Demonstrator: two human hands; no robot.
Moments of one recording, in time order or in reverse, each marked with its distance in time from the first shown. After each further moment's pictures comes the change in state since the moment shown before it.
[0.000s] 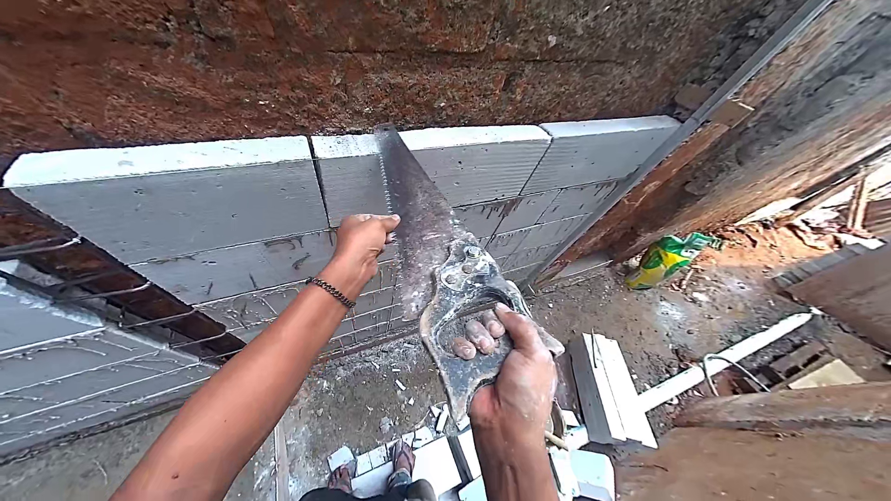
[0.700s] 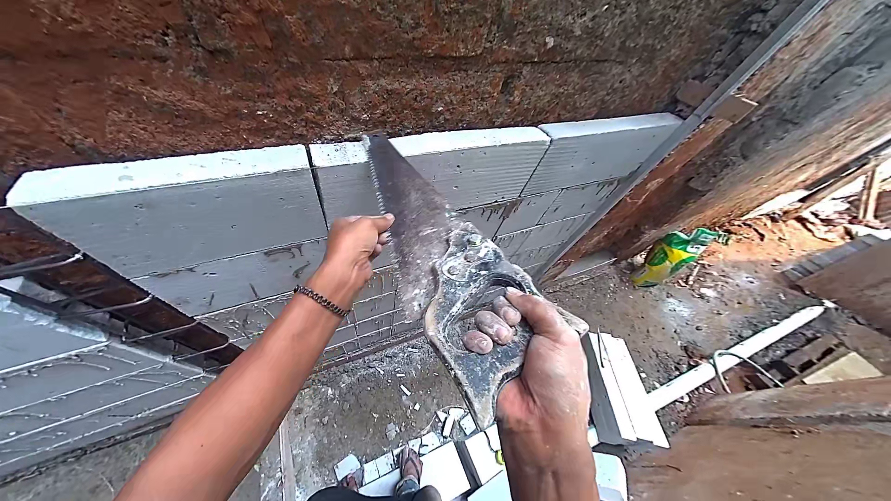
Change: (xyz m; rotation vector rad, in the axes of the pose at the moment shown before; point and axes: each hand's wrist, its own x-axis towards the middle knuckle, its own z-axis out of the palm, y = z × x) left_hand -0.006 0.018 -0.002 -0.063 0.031 -0.010; right_hand 0.003 -0.030 0.029 0.010 0.003 0.115
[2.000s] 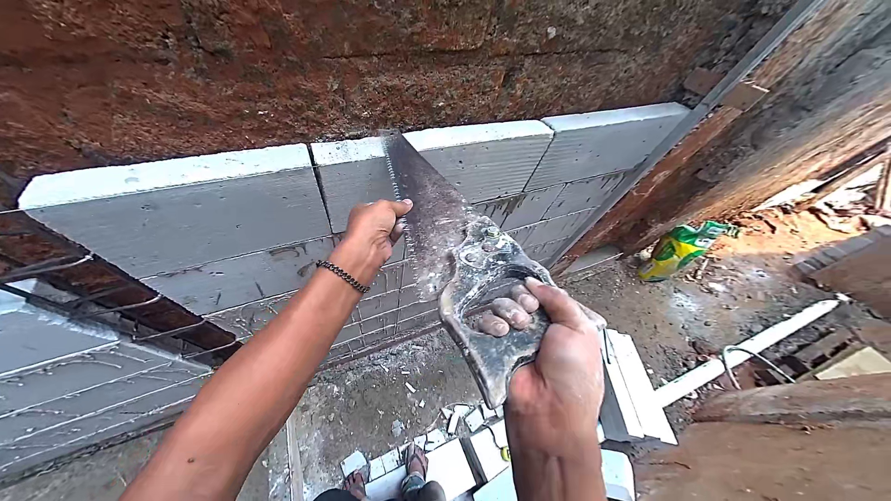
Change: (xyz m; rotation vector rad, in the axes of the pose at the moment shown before) left_hand 0.016 0.005 0.020 -0.140 -0.050 -0.077; right_hand -0.003 0.004 0.005 -0.013 0.029 -0.110
